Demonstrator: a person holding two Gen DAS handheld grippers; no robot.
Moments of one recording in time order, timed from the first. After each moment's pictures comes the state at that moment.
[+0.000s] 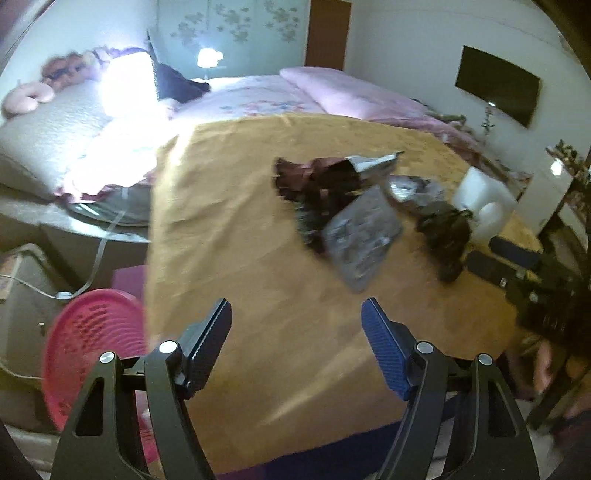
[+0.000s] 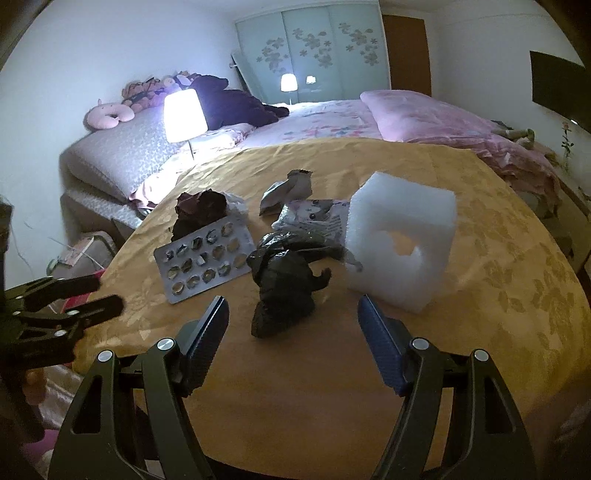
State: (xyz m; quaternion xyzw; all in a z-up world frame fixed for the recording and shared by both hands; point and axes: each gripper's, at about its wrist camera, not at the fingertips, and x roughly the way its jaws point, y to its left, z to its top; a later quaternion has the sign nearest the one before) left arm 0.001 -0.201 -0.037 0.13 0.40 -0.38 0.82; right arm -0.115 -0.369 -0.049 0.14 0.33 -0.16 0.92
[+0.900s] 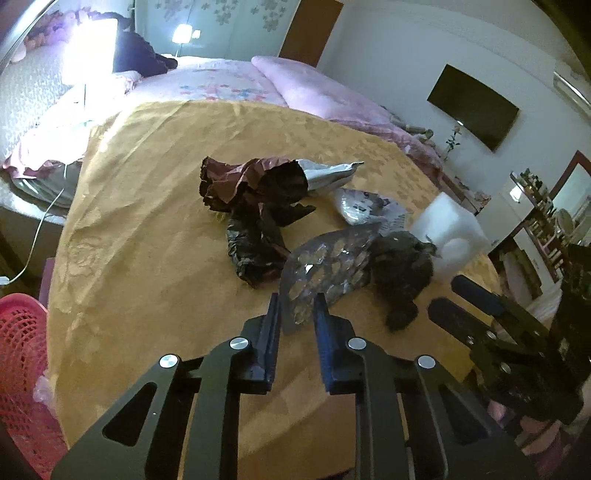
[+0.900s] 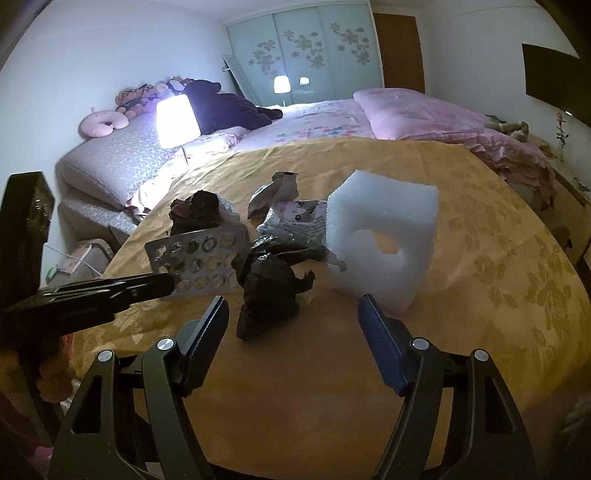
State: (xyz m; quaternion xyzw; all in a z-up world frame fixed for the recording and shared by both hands) left arm 0.014 -0.236 -0.046 0.05 0.44 -0.45 0.78; right arm -0.119 -0.382 -0.049 0.15 0.32 -0.16 0.92
